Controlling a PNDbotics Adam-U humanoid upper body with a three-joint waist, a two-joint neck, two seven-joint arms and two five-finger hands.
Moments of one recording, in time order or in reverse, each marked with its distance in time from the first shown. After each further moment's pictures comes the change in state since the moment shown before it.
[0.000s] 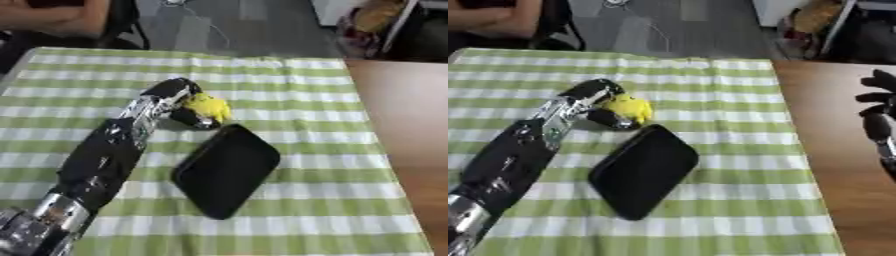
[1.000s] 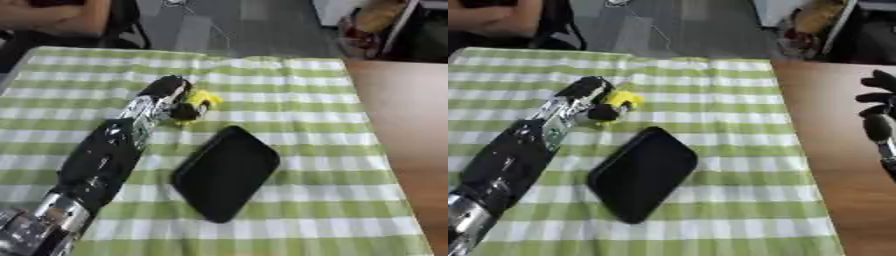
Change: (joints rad) left arm 0.002 0.000 0.003 0.000 -0.017 0.067 0.111; right arm 0.000 0.000 0.000 0.000 0.000 -0.003 0.004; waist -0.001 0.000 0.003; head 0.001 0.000
